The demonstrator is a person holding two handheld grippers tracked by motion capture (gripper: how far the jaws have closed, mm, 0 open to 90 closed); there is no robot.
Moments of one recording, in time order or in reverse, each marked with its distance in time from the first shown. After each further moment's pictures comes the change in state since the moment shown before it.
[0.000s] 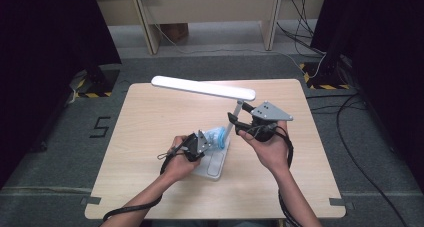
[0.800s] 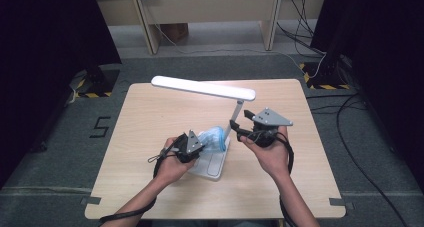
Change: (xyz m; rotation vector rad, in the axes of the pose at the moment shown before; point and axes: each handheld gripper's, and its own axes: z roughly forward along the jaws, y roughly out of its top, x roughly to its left) left arm 0.007 -0.009 -0.030 -0.066 -0.042 -0.093; right arm -0.001 -0.025 -0.001 0.061 0.000 0.052
